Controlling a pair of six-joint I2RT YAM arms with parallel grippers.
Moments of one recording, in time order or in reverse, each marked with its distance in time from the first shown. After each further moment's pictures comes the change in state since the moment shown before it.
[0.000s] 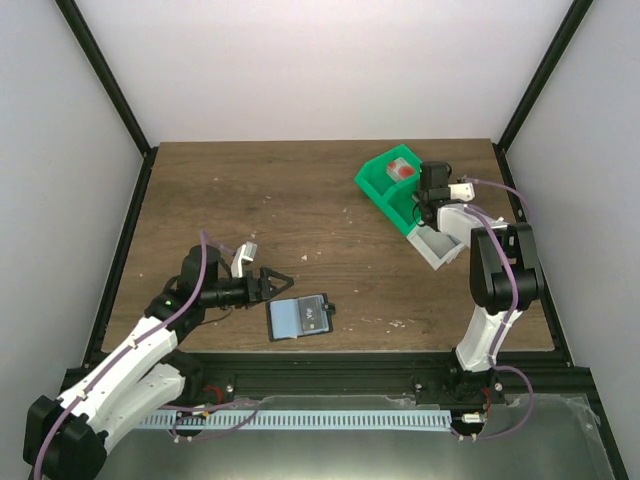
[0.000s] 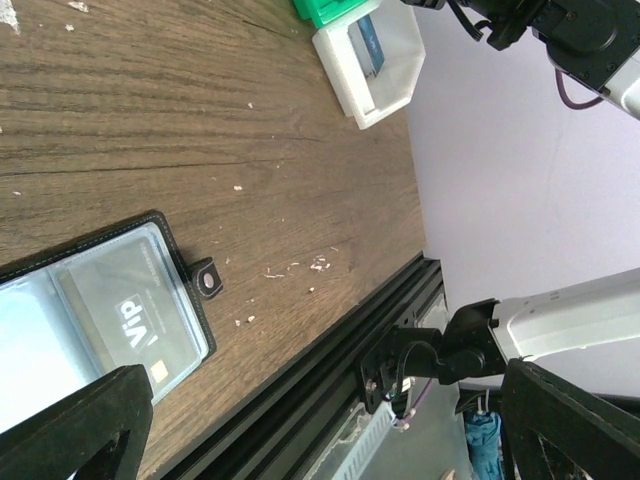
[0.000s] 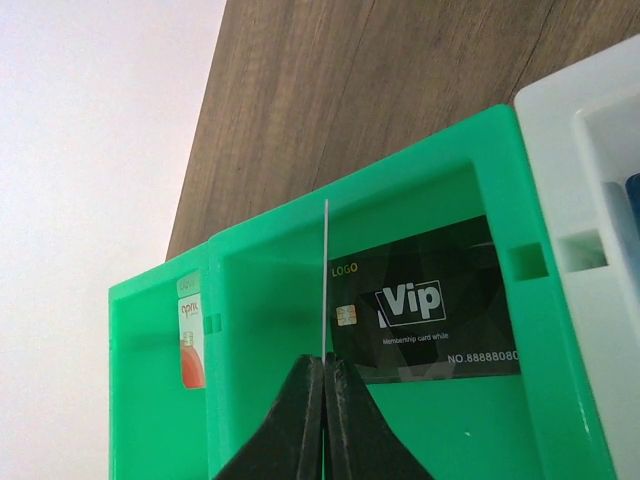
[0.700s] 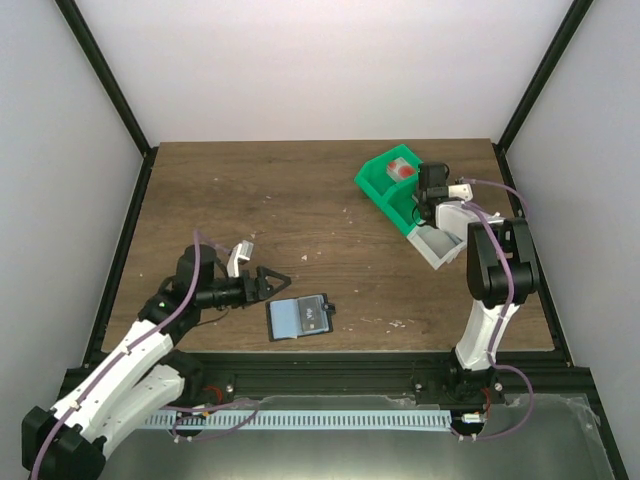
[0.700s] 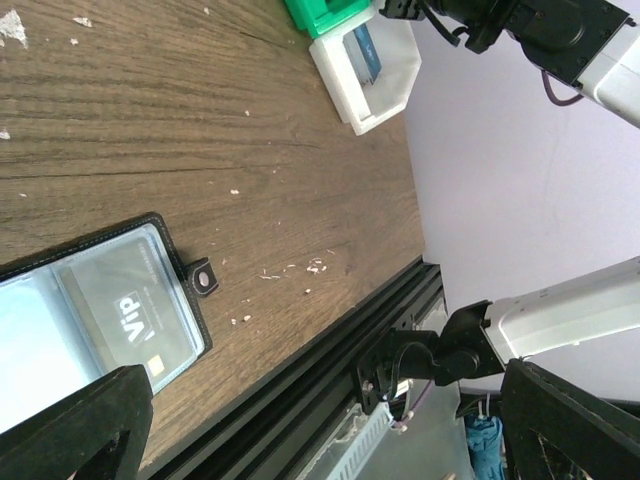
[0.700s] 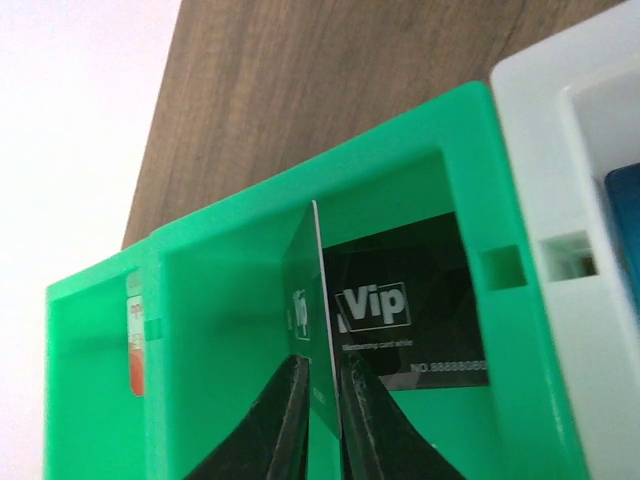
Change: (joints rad) left arm 0.000 -0.038 0.041 -0.084 -0.019 0.007; right arm -0.003 0.048 0.036 -0.042 -0.006 -0.021
